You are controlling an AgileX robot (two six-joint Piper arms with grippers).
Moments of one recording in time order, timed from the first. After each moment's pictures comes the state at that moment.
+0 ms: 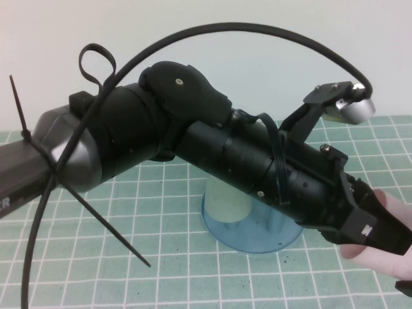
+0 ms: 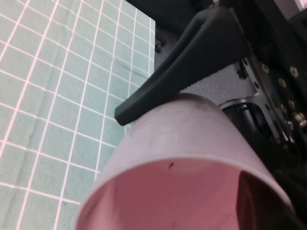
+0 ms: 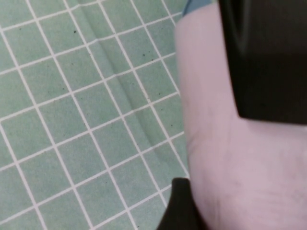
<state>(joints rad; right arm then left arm) 0.42 0.92 -0.79 0.29 0.91 -0.88 -0.75 1.72 -1.45 -1.24 1.10 0.82</state>
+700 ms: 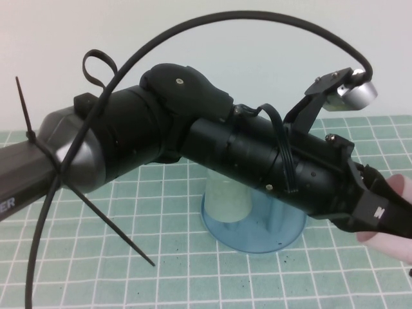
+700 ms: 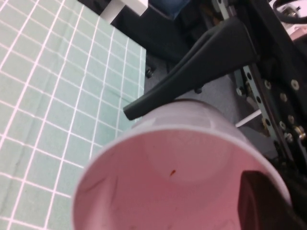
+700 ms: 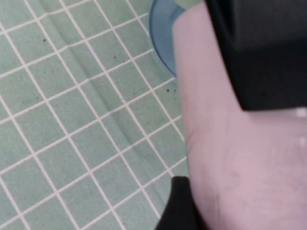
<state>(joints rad) 0.43 0.87 -0.80 0.19 0.90 -0.74 -0.75 1.72 -1.45 -1.37 1.09 0.85</state>
